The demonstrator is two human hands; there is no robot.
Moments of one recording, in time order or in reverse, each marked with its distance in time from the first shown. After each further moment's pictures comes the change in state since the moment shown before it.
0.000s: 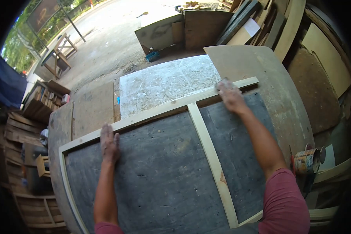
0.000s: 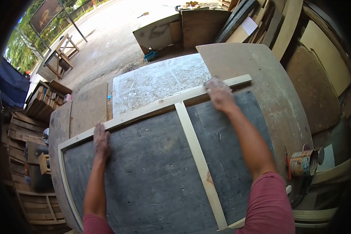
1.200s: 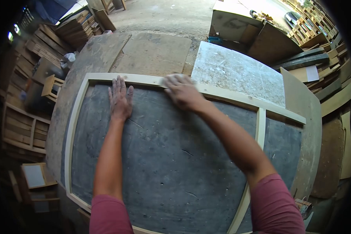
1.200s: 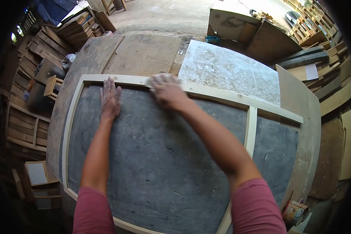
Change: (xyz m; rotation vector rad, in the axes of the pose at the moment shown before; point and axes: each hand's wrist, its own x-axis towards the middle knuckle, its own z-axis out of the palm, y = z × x) left_hand -0.066 -0.131 -0.023 0.069 0.126 -0.477; right_hand 0.032 -0.433 0.117 0.275 -0.066 -0.884
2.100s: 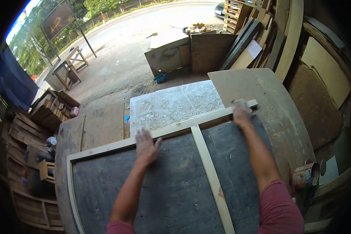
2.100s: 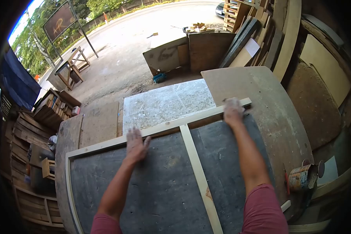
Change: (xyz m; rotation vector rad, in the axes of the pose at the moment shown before) left_hand -0.021 0.303 0.019 0.005 -0.415 0.425; right_hand -0.382 0.258 -0.198 -0.372 0.274 1.150
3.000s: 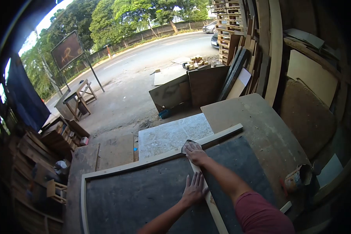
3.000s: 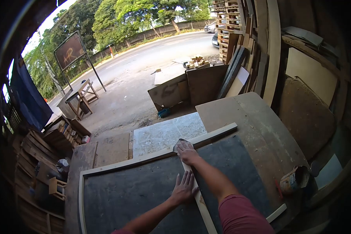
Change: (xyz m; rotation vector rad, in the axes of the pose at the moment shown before) left_hand -0.144 0.175 0.043 -0.086 -0.010 0.560; right_hand -0.087 -0.154 0.003 0.178 -0.297 -0.600
